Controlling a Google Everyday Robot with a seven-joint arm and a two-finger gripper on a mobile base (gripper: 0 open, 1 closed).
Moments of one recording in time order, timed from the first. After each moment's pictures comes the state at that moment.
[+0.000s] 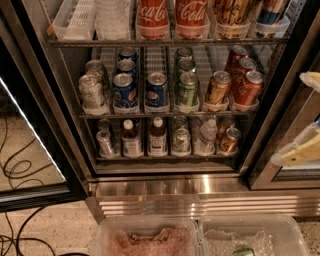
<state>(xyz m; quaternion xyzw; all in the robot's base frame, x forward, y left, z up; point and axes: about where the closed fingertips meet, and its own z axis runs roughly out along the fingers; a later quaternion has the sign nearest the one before) 0.435 -0.244 0.956 -0.52 0.75 -0.02 0.41</state>
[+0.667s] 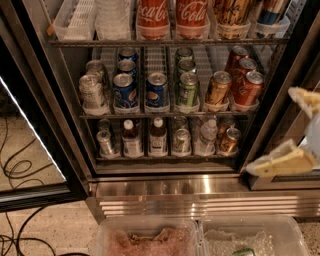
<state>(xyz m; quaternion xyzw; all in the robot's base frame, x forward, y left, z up) 0.430 -0.219 0.934 -0.47 0.75 0.00 0.47</state>
